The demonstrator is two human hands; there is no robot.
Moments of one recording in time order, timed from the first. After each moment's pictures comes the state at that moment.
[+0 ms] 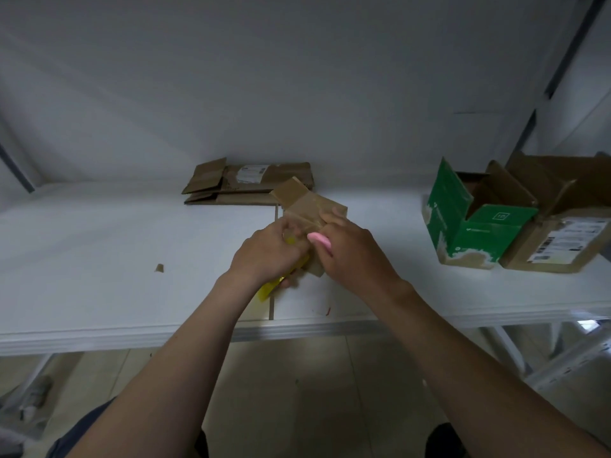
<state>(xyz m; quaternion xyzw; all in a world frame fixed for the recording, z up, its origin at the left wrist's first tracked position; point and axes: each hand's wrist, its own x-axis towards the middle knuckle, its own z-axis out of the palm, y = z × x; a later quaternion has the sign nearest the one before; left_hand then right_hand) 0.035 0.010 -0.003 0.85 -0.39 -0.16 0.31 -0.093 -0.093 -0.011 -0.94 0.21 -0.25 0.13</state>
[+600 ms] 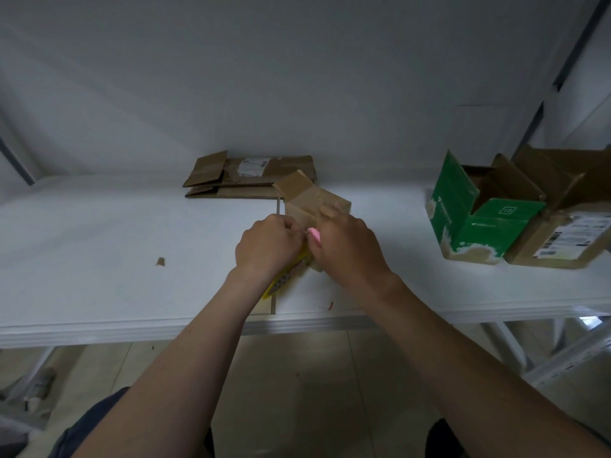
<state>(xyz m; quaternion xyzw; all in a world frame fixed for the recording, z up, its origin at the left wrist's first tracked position) 0.038 -0.001 -0.014 0.89 -0.35 -0.05 0.30 -0.078 -0.081 -0.009 -0.93 0.28 -0.22 0.05</state>
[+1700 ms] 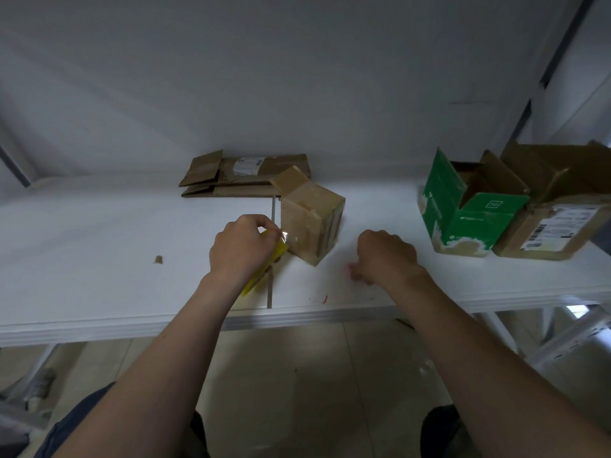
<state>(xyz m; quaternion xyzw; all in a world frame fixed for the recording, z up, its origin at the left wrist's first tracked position) 0.042 0.028 -0.007 0.89 -0.31 -0.03 0.32 -0.123 -0.117 -0.013 -0.90 0.44 0.03 0.05</state>
